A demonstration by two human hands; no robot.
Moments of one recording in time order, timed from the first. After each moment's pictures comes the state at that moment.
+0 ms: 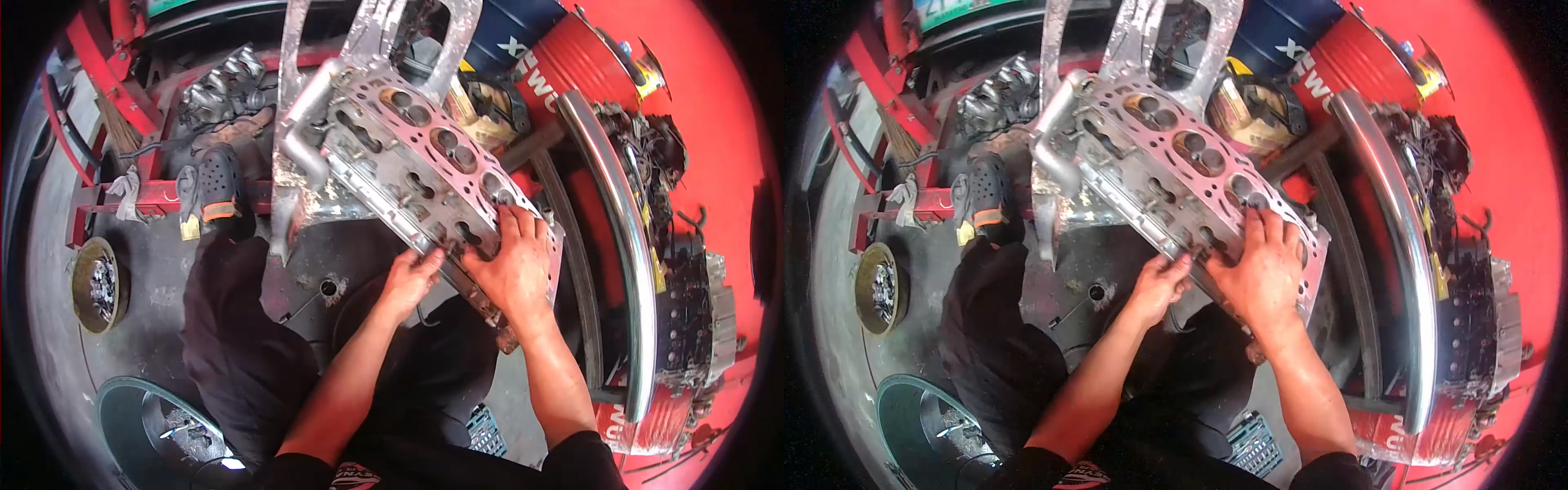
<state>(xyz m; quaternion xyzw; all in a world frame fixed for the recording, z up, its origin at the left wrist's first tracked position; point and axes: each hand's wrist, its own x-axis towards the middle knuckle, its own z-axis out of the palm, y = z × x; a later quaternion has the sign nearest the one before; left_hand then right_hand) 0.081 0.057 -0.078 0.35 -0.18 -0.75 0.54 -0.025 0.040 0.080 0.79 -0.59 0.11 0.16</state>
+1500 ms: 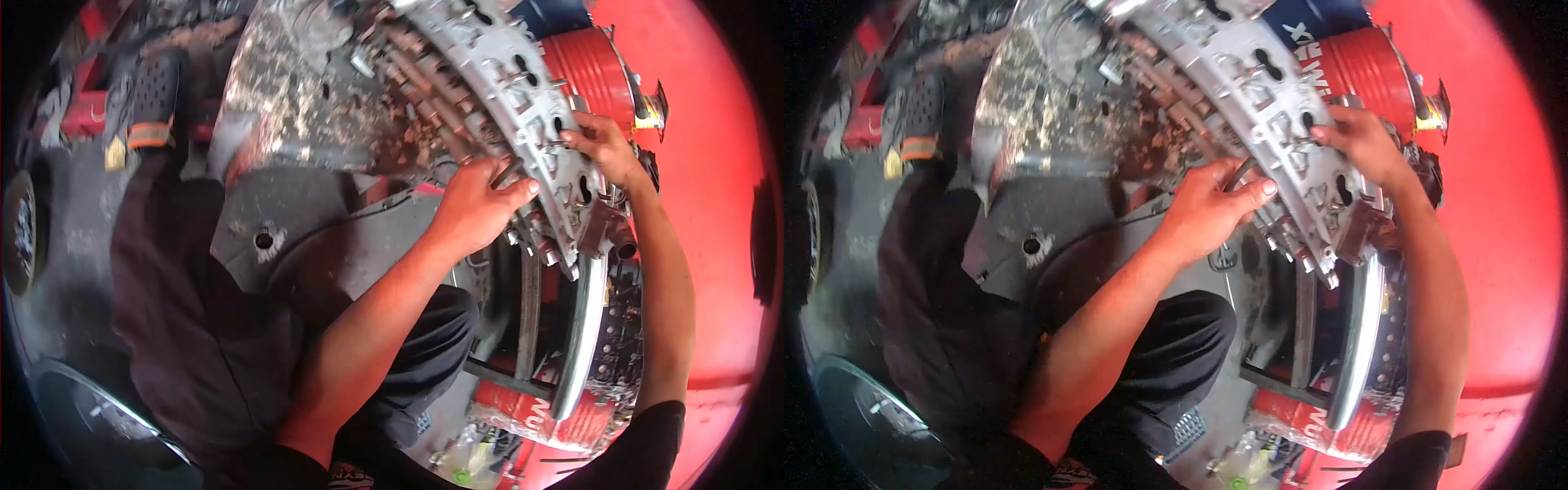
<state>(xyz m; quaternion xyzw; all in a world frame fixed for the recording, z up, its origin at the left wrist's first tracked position) 0.058 -0.028 -0.010 0.27 -0.34 -0.60 0.67 -0.065 -0.156 0.188 0.81 -0.56 -0.09 -0.17</state>
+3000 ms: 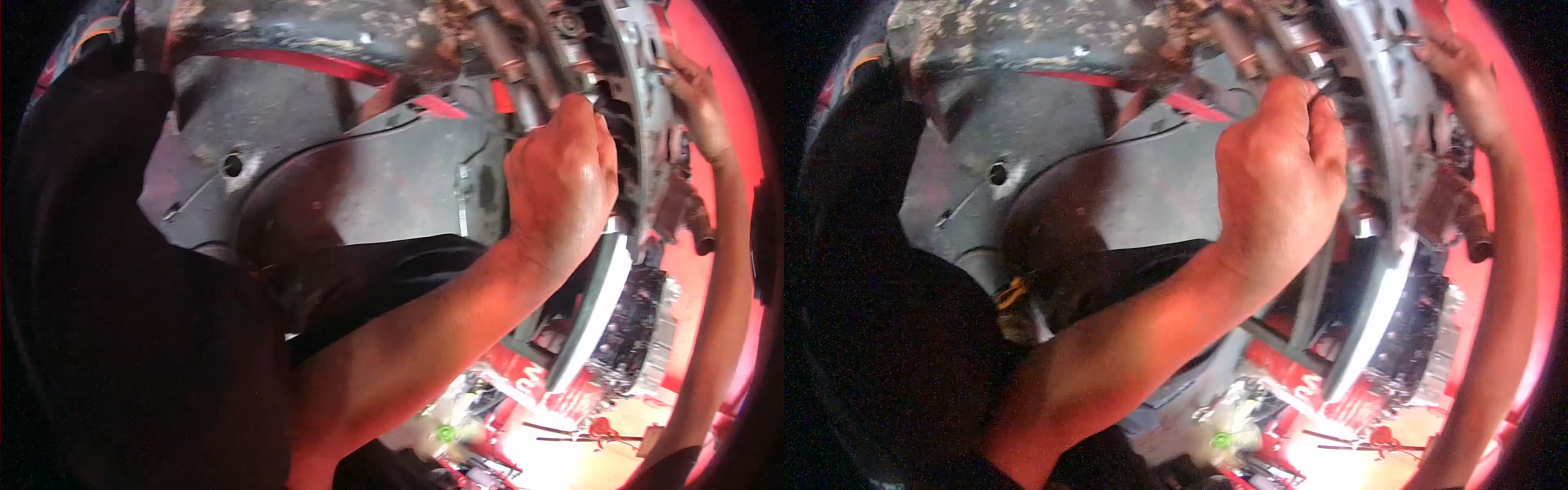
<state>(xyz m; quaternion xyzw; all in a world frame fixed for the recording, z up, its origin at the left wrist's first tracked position) -0.030 -0.019 -0.002 0.50 -0.20 -0.30 0.79 -0.101 -0.197 0.196 0.82 -0.52 -0.09 -0.23</state>
